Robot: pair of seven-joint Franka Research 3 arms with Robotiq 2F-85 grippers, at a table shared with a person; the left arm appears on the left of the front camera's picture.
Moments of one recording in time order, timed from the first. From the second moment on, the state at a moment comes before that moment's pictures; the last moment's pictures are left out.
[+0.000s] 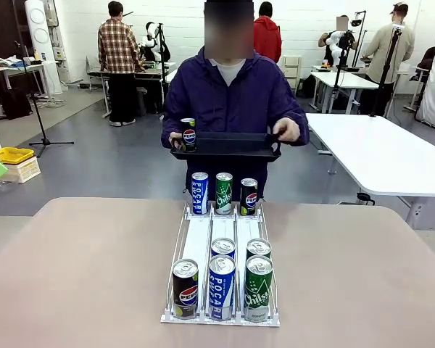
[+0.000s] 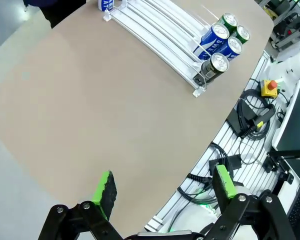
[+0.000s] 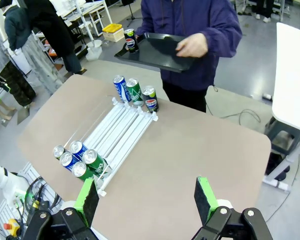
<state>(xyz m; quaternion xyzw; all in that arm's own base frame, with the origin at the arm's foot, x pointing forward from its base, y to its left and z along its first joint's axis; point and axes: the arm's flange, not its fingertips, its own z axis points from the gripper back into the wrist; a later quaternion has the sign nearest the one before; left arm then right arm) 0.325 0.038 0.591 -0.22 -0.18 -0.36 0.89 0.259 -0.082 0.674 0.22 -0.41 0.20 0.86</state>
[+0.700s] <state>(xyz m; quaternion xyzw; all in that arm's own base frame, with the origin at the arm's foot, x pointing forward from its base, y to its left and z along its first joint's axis) 0.325 0.039 0.594 -0.22 -0.18 -0.36 0.89 0.259 -0.082 0.674 0.22 -0.41 0.20 0.86</state>
